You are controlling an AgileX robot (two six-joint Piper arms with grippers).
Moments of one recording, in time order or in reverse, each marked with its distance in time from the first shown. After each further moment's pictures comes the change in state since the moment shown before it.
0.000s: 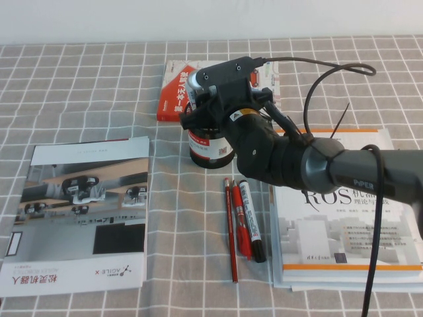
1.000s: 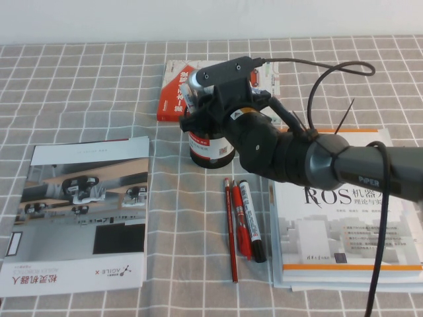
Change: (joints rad) right arm -0.008 -0.011 0.000 0.013 0.082 0.000; left arm 0.000 0.000 0.000 0.000 0.000 0.000
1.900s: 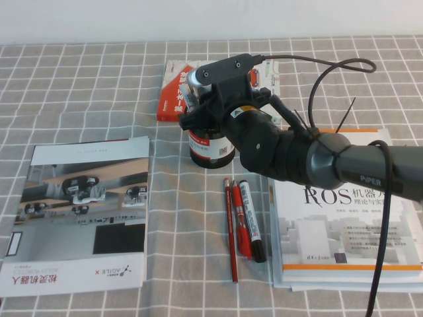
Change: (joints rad) right arm 0.000 -0.010 0.000 -0.006 0.000 -0.004; left arm 0.000 0.000 0.000 0.000 0.000 0.000
